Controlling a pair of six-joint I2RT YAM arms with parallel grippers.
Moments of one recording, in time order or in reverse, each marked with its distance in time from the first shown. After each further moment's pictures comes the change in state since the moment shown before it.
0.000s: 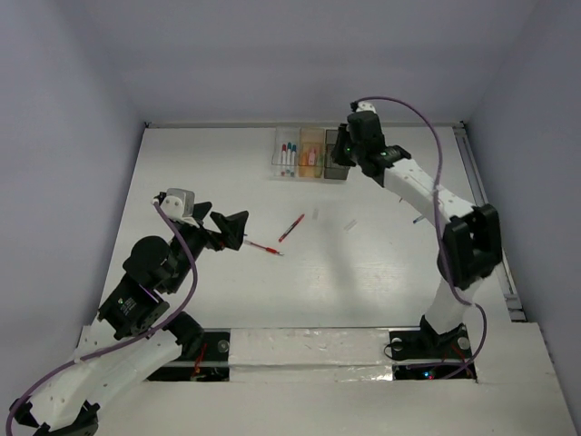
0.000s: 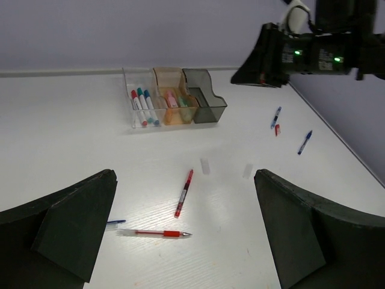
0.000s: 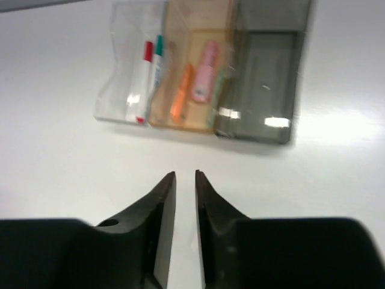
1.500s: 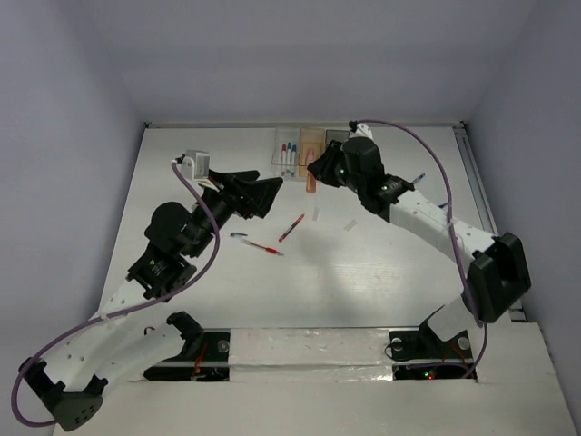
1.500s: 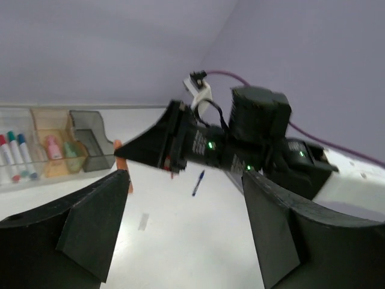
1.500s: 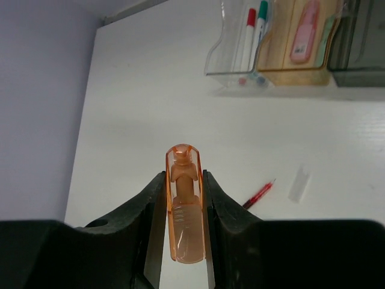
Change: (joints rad) left arm -0.001 0.311 0.108 0.423 0.230 -0.282; right arm 0.185 -0.385 -0.422 0.218 -0.021 0.302
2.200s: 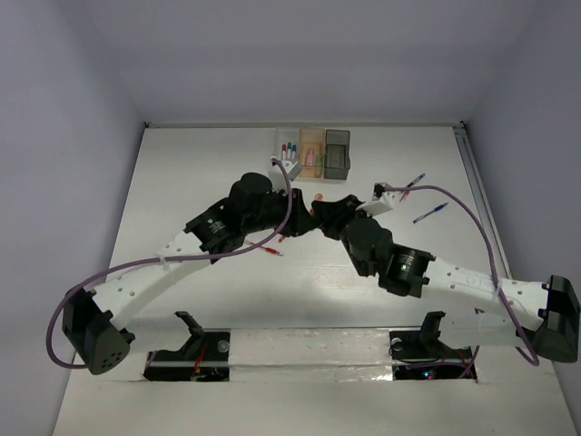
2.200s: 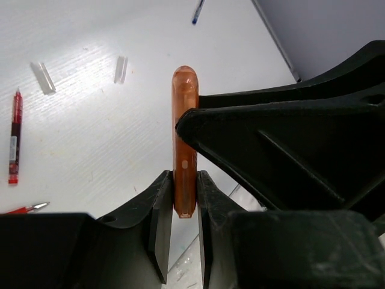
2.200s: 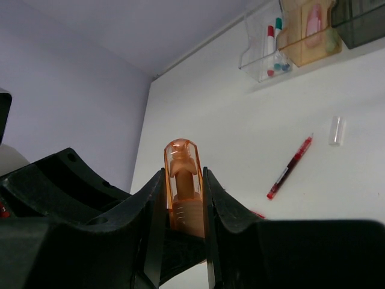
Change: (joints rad) left arm -0.092 0.416 0.188 -0.434 0.267 0.021; right arm 0.498 -0.386 -0.391 0.146 0.666 0.256
